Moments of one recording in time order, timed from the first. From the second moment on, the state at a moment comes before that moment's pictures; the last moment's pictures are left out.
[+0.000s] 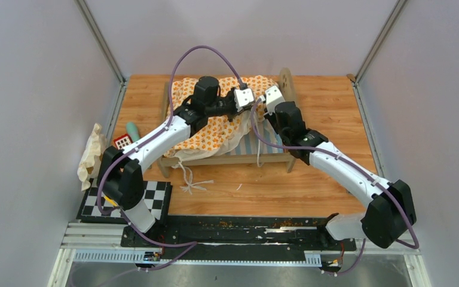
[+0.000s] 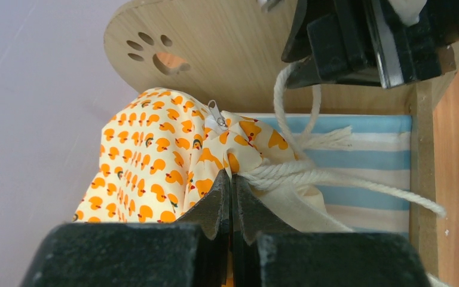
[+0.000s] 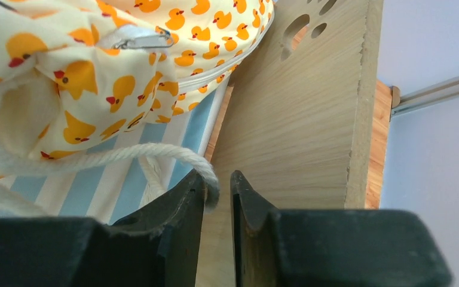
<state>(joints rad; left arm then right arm) -0.60 1.66 1.40 -0.02 0.57 0.57 0.60 1.34 1.06 -0.16 0.43 -0.27</state>
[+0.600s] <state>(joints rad) -0.61 1.69 1.42 -0.03 0.60 0.51 0.59 1.31 1.25 -0.15 0.55 -0.38</state>
